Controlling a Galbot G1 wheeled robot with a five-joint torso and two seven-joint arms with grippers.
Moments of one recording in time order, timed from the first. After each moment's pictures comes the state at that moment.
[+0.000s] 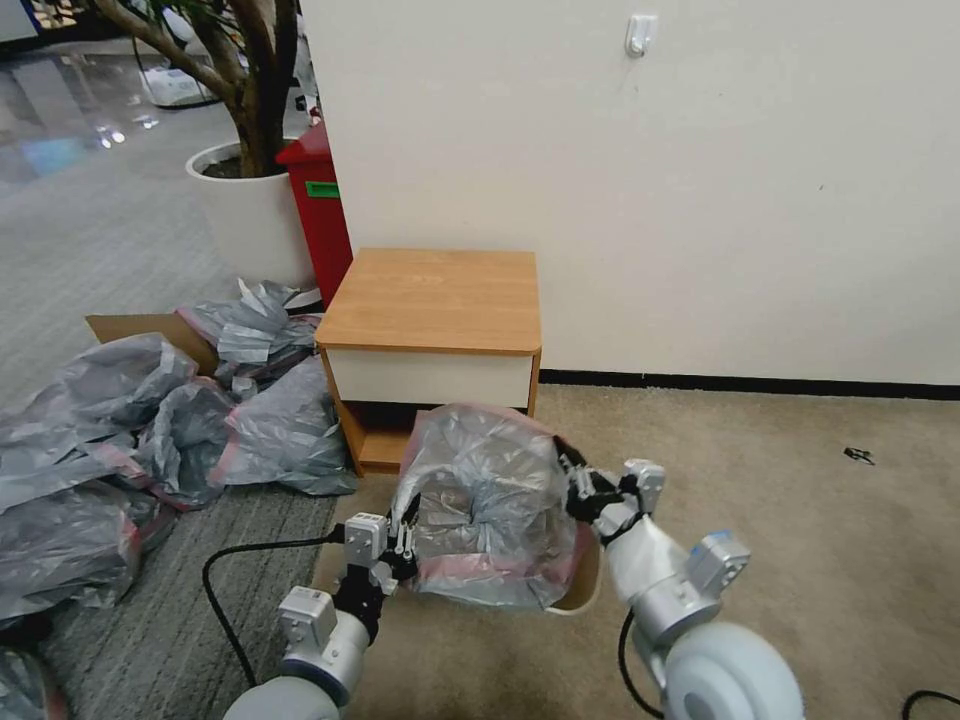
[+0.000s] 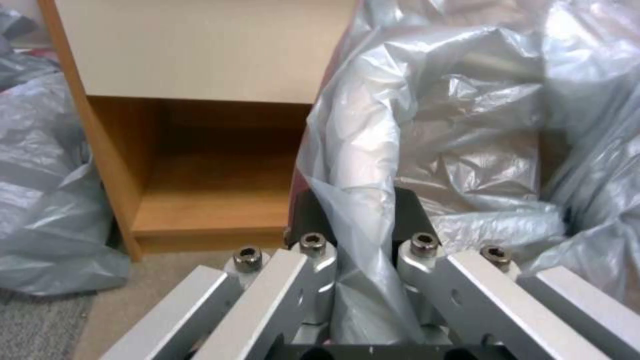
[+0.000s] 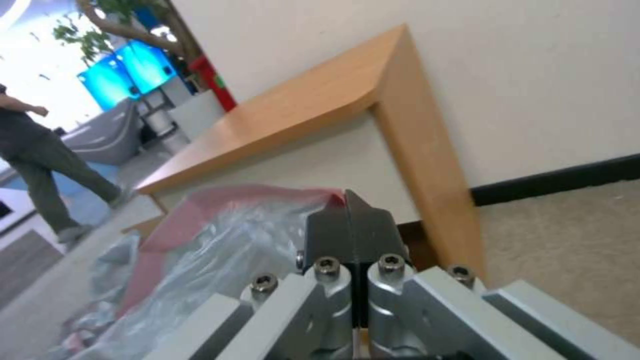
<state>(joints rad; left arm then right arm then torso) 1.69 -1.17 -0.29 -2.23 -0.36 0.17 -0.16 -1.52 1.25 0.34 2.26 0.64 -0.25 0.14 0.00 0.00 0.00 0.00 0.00</state>
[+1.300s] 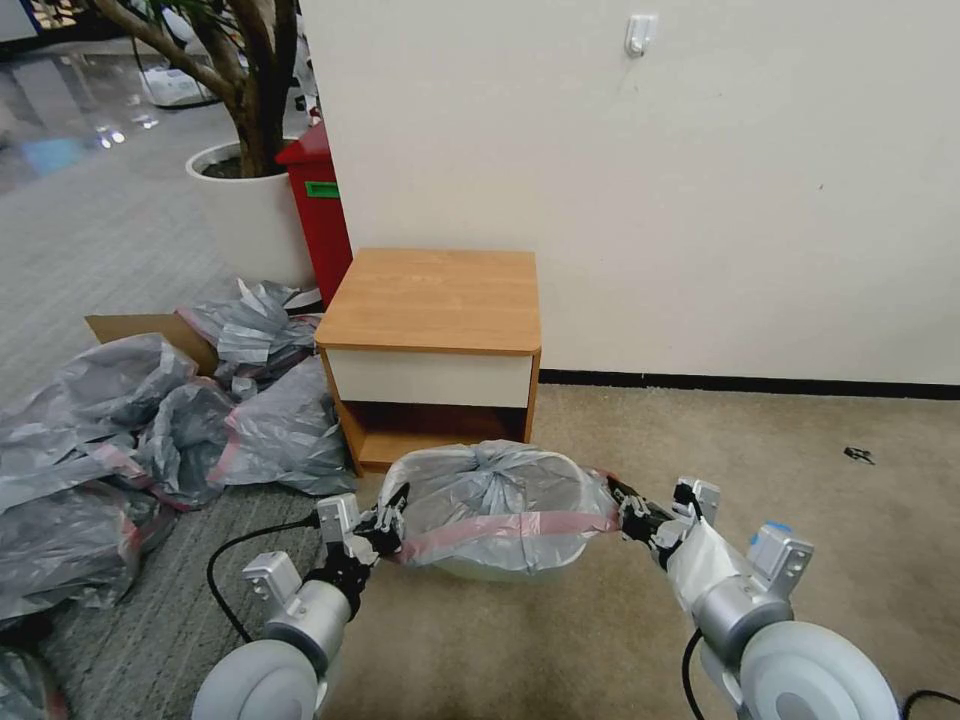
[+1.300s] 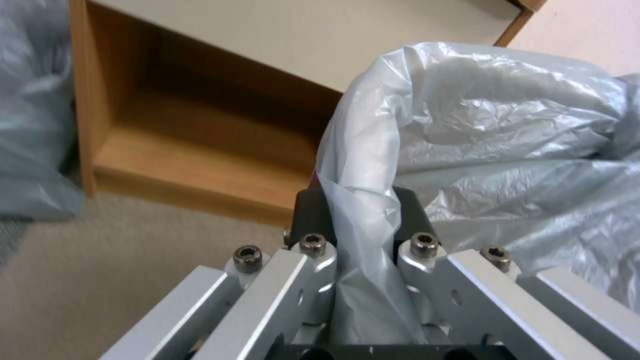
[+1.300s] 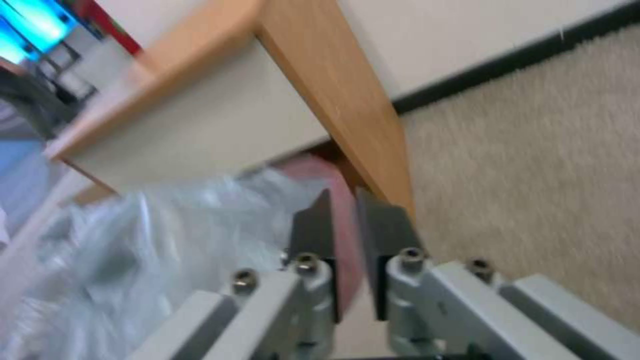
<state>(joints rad) 1.61 -1.17 -0.39 -2.18 -0.72 0.25 -0.15 -1.60 1.20 0.46 2.38 0.92 -0.46 0.37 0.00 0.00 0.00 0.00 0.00</state>
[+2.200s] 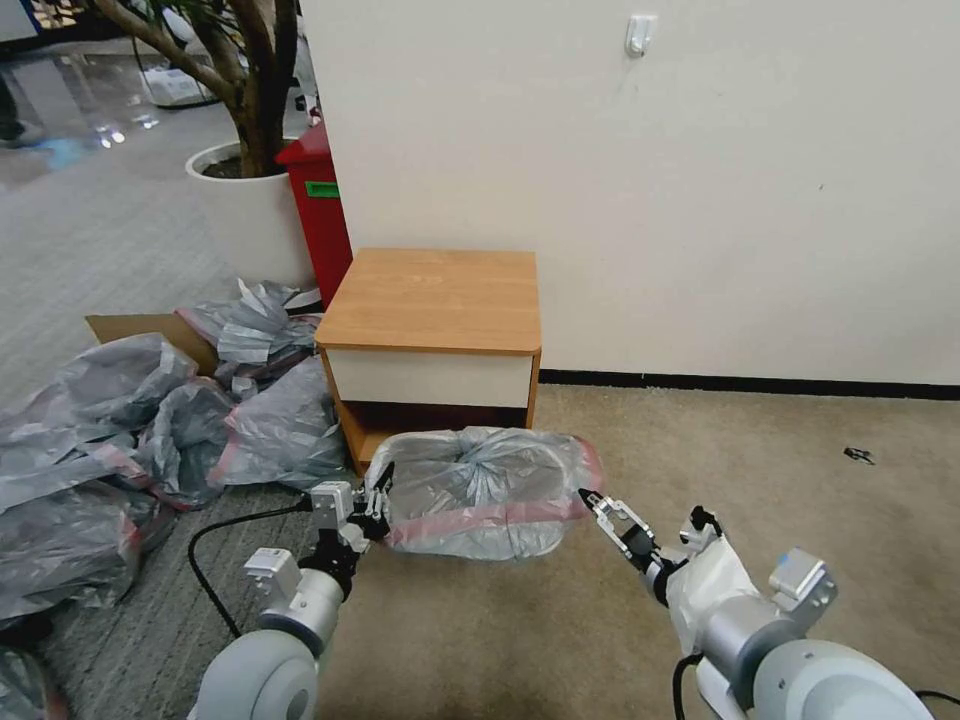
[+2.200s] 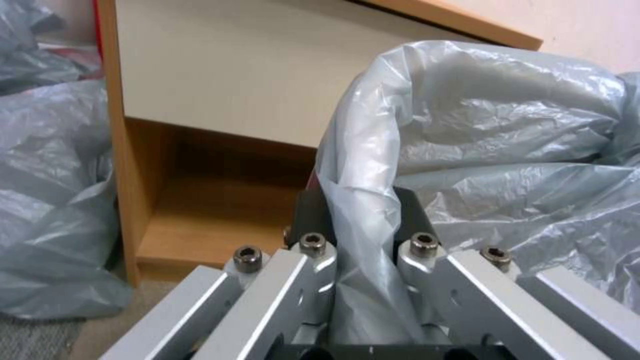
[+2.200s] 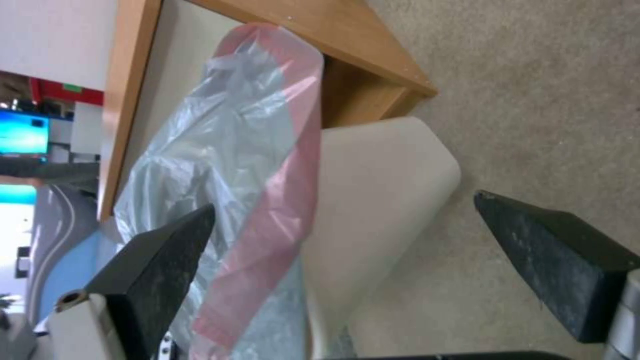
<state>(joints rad) 1.58 -1.16 -0.38 -2.15 -0.57 0.13 -0.12 -1.64 1.34 0.43 2.50 1.49 -0.40 0.85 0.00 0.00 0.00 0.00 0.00</state>
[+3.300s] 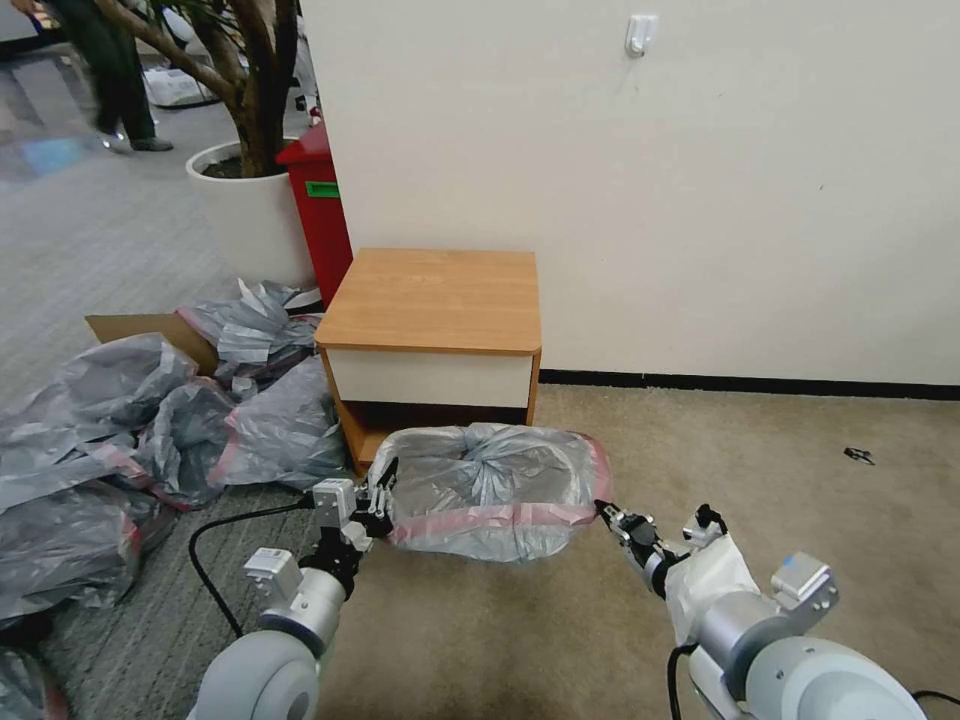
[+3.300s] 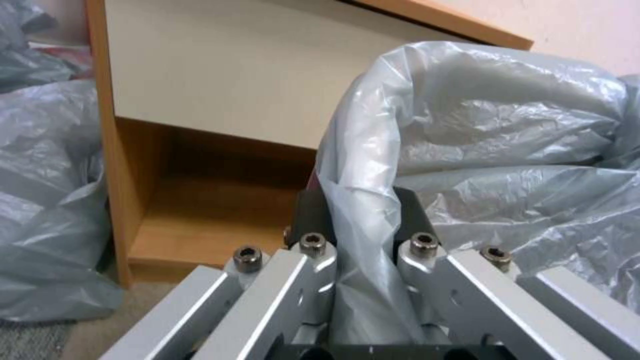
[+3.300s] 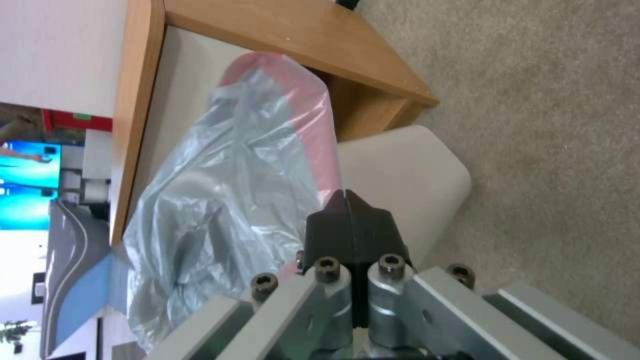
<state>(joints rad) 1.58 -1.16 -0.38 -2.14 -0.57 0.12 -0.12 -1.64 1.33 0.43 2.50 1.49 -0.34 0.85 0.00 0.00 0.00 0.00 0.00</state>
